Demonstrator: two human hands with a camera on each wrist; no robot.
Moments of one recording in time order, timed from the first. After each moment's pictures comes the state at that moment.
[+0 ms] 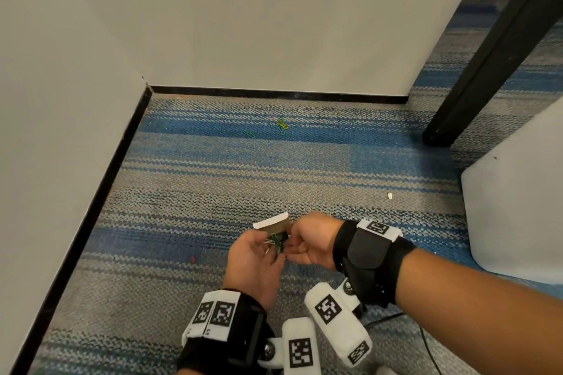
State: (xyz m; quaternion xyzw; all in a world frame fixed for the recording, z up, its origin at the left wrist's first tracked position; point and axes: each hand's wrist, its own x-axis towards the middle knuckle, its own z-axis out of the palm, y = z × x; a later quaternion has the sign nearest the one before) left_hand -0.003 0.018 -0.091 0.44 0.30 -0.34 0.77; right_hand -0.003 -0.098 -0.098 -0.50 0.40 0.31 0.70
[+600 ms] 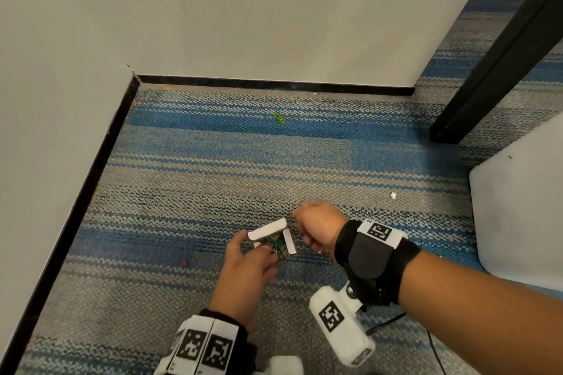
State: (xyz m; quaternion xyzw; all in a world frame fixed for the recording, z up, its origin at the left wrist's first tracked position) left_hand -0.003 0.029 -0.102 0.67 0.21 -0.32 0.63; right_hand 0.012 -0.120 -0.120 -0.65 0.37 0.25 0.61
